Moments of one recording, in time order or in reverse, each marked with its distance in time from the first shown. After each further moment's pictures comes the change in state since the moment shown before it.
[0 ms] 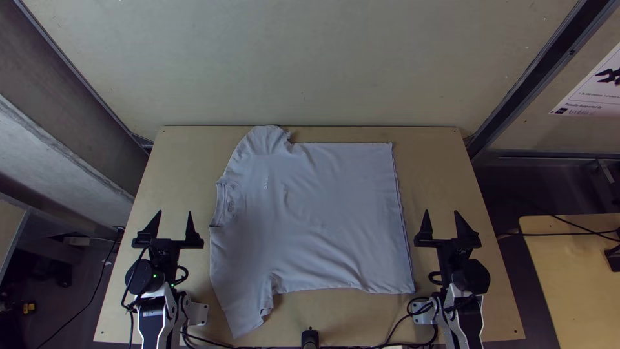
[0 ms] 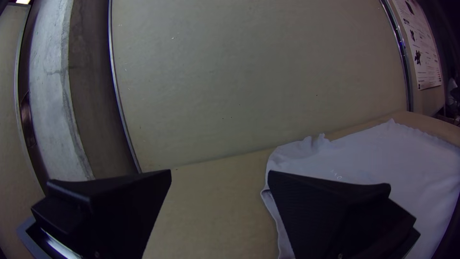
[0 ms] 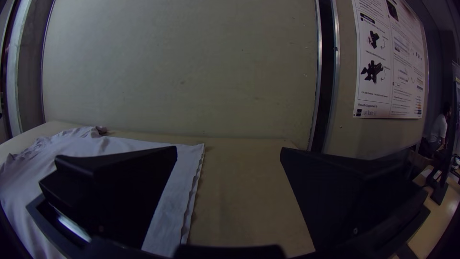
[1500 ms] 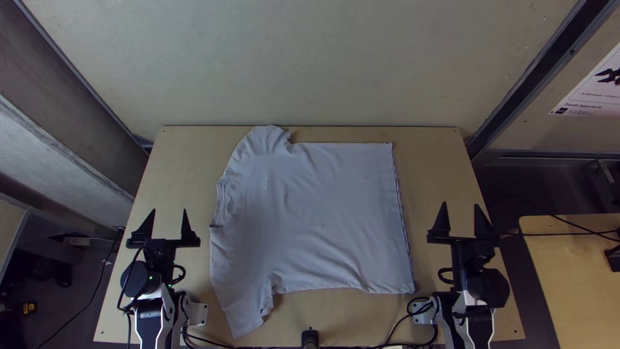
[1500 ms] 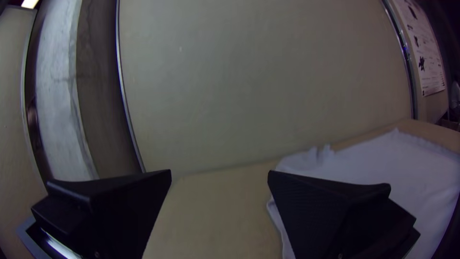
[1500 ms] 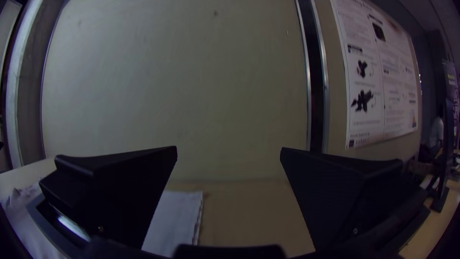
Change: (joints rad) left arm 0.011 0.000 0.051 0.012 -0.015 -0.005; right arm -0.023 0.008 0.162 0.056 0.000 0.032
